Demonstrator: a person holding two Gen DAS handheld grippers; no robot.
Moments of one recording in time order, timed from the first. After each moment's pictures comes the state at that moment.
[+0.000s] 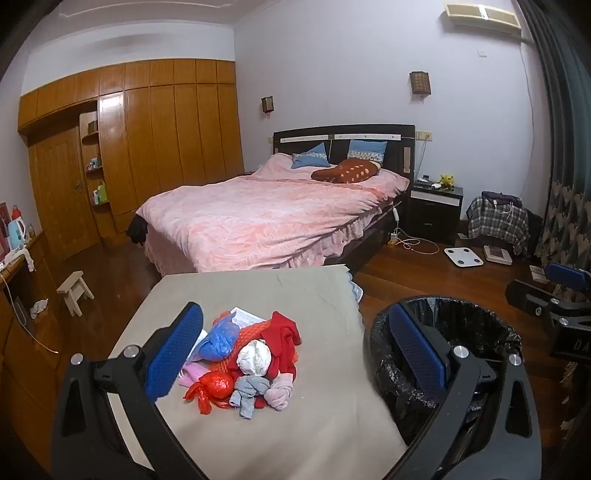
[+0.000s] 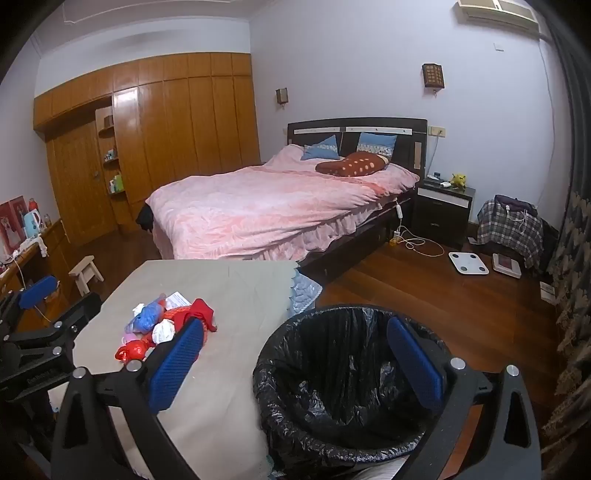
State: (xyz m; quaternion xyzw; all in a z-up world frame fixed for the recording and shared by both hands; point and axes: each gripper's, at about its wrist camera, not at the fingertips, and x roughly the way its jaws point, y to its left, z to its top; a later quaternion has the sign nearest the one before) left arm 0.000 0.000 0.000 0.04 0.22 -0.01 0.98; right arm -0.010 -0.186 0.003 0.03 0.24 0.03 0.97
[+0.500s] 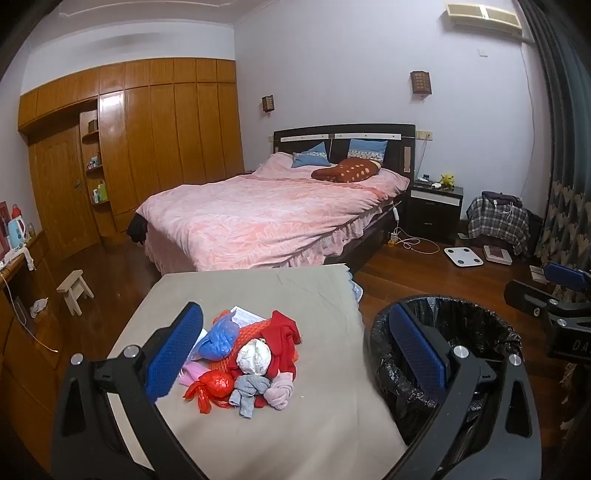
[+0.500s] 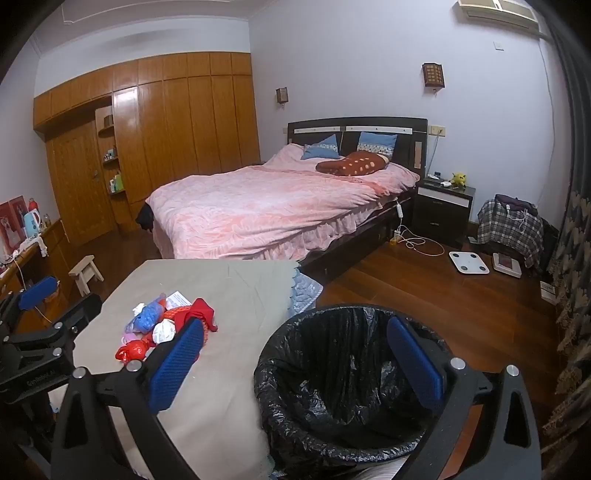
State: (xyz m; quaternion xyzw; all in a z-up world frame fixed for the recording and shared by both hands) left arm 0.000 0.000 0.000 0.05 0.22 -0.01 0.98; right arm -0.010 -0.186 0.003 0.03 0.24 0.03 0.97
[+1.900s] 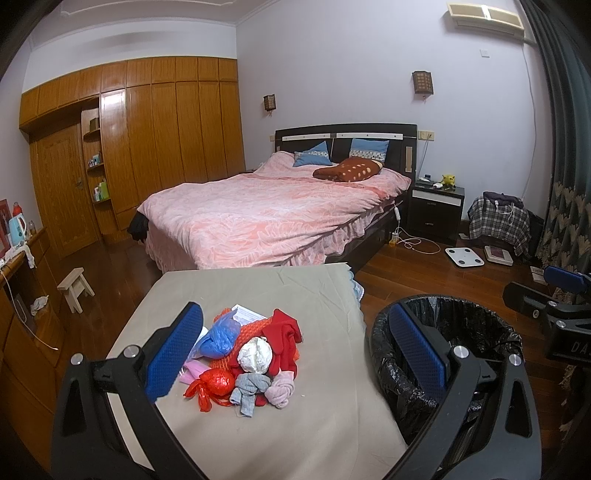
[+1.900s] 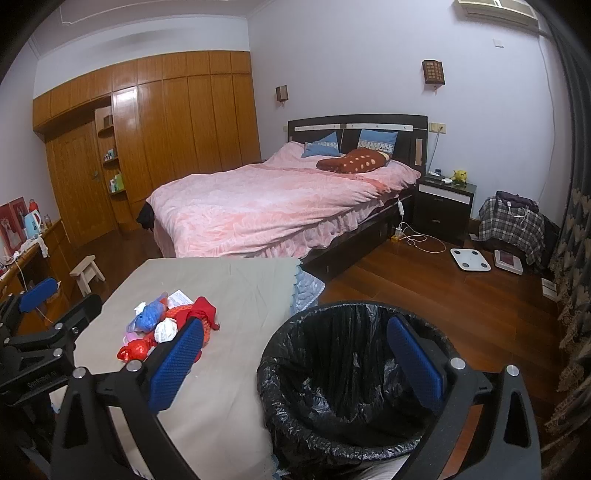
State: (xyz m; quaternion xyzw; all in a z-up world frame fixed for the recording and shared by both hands) left arm 0.000 0.000 0.000 0.04 0.22 -0.01 0.98; right arm -0.011 -0.178 0.001 0.04 0.24 0.04 0.97
